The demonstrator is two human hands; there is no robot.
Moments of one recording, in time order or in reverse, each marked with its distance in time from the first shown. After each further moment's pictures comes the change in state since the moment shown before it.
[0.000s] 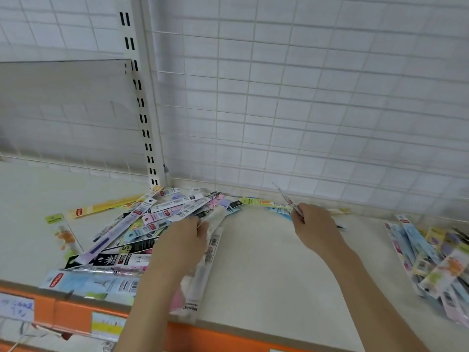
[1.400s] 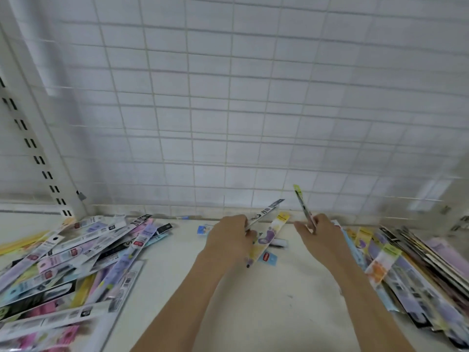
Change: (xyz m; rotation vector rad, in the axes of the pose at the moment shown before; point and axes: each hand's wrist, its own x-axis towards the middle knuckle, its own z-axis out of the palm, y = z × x) left_hand 0.064 0.181 0.112 -0.065 -0.223 0.239; right_hand 0.009 0.127 -0.059 0.237 0.087 0.357
